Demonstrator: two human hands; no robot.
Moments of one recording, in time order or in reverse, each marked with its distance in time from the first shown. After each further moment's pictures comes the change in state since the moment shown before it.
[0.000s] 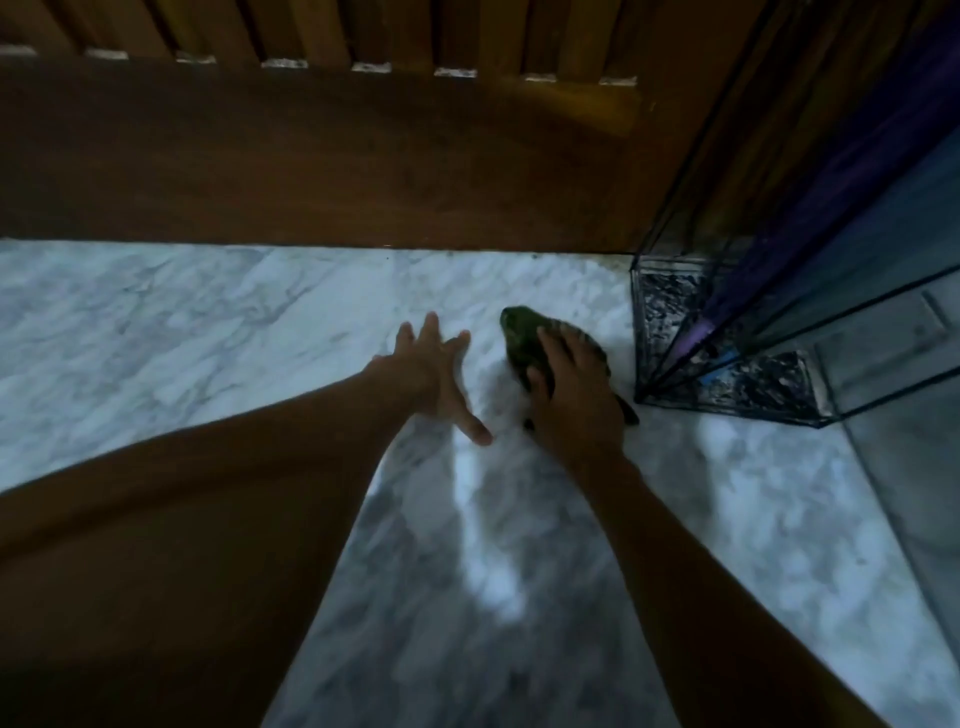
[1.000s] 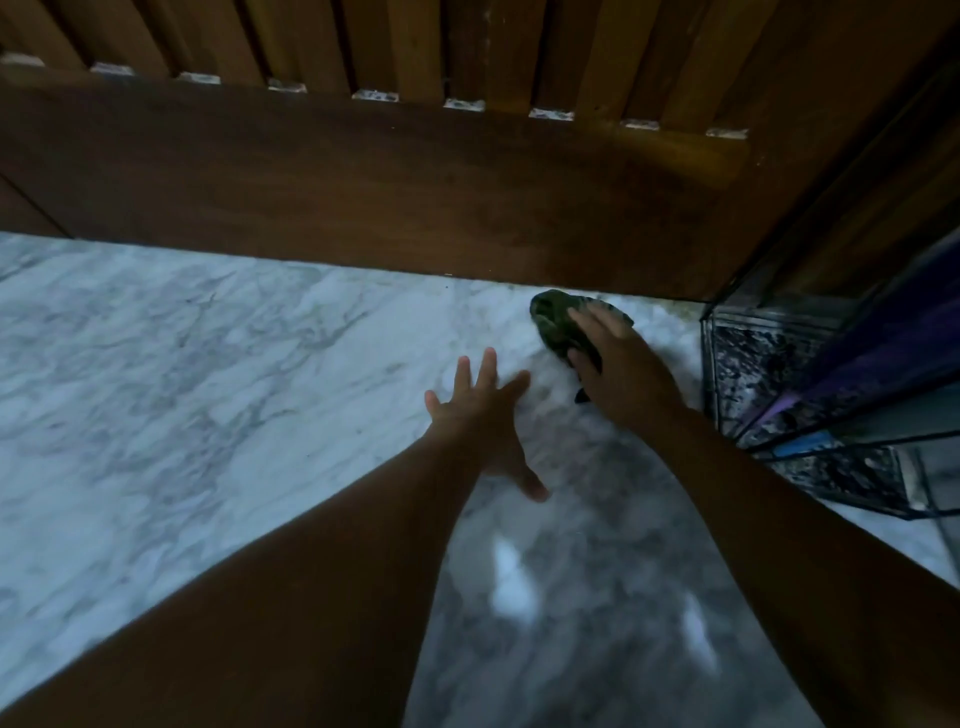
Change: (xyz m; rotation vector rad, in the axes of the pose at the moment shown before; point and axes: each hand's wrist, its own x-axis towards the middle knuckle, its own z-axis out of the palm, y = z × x) left_hand 0.000 -0.004 0.007 -0.170 0.045 0.054; right_hand 0.108 0.006 0.004 -0.092 -0.149 -0.274
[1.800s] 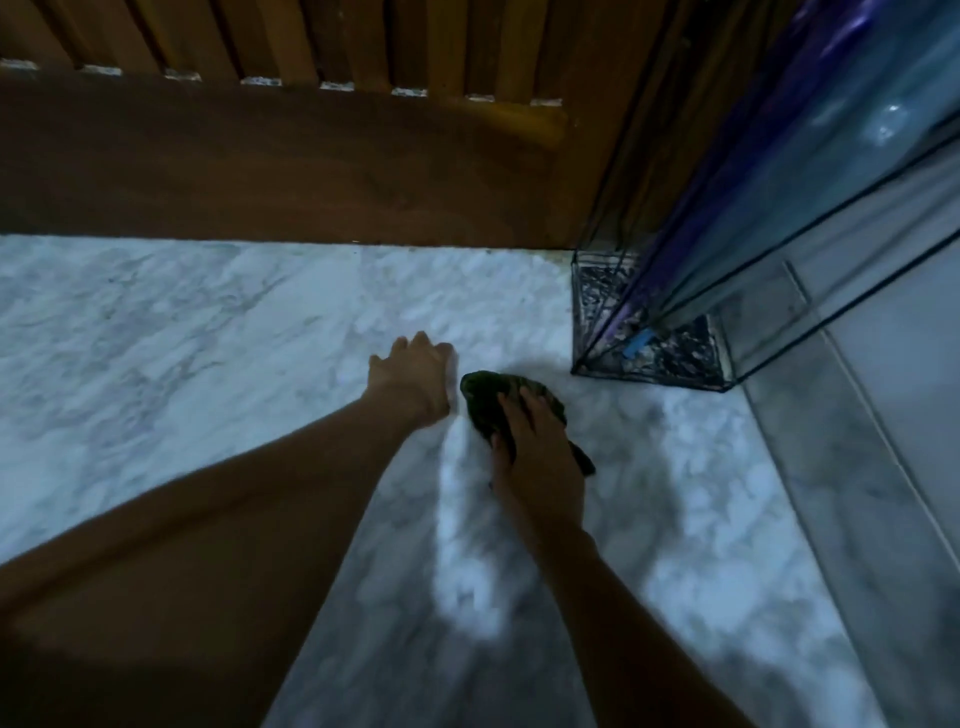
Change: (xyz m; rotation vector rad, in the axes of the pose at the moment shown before) left_hand -0.049 0.042 0.030 0.151 0.287 0.055; right_hand -0.221 -0.060 0.008 0.100 0.190 0.288
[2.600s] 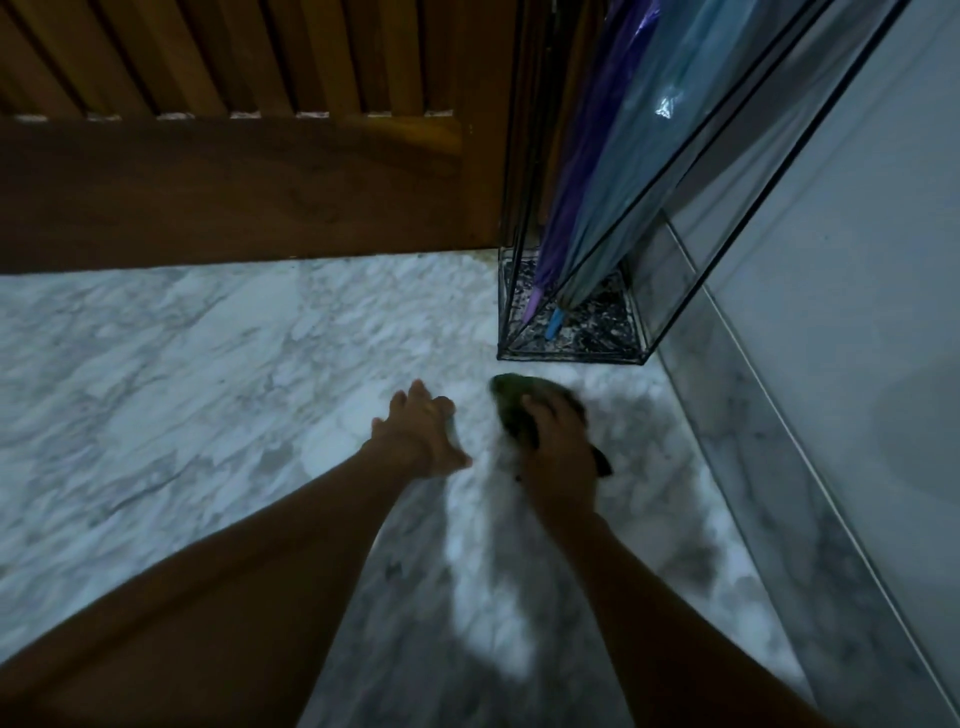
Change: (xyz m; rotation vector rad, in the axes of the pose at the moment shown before) left_hand -0.041 0.082 0.046 -0.028 -0.200 -0.001; right_hand -0.015 0.078 -0.057 0.104 0.031 0.165
